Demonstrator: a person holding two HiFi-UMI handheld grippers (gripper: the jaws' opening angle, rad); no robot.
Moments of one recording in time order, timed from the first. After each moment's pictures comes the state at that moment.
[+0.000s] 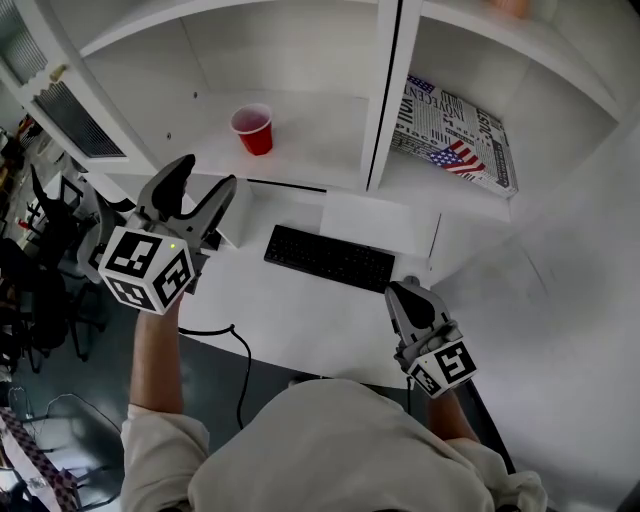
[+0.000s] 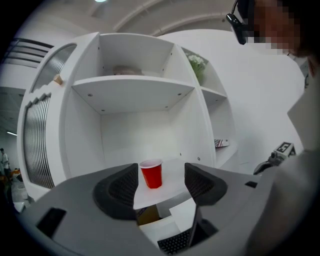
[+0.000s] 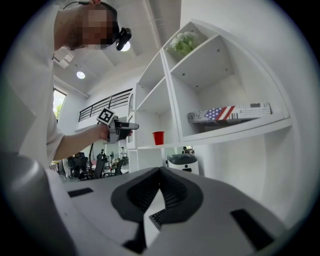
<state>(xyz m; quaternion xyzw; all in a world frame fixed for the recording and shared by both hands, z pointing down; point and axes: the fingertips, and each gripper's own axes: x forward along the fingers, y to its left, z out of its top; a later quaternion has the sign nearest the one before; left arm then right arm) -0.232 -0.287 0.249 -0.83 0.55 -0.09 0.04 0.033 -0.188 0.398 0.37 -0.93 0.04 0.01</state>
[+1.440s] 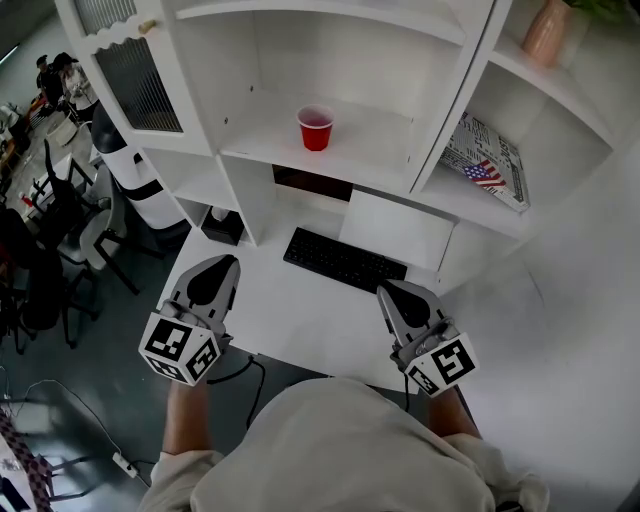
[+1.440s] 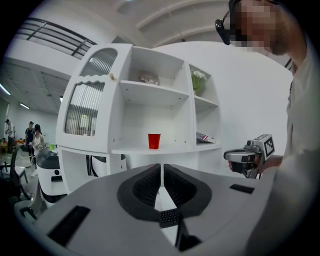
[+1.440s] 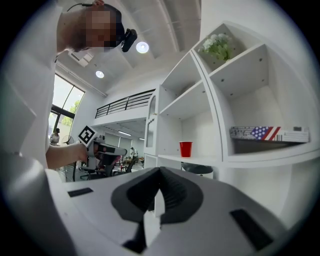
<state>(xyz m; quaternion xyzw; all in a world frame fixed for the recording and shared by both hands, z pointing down) -0.293 -0.132 0.337 -0.82 0.57 -0.04 -0.05 -0.061 -0.140 0.351 0.30 -0.95 -0.02 0.01</state>
